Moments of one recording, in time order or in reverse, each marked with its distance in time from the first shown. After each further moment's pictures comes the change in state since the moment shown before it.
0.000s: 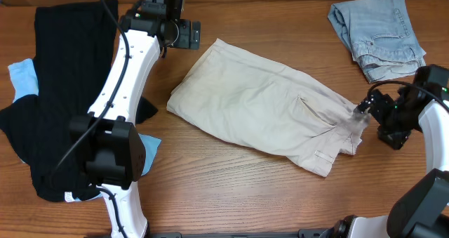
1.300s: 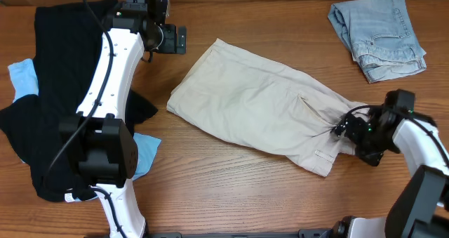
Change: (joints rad) left arm 0.082 0.000 0.000 -0.096 0.084 0.030; right arm 0.071 -0.016 -0.317 0.247 -0.033 -0.064
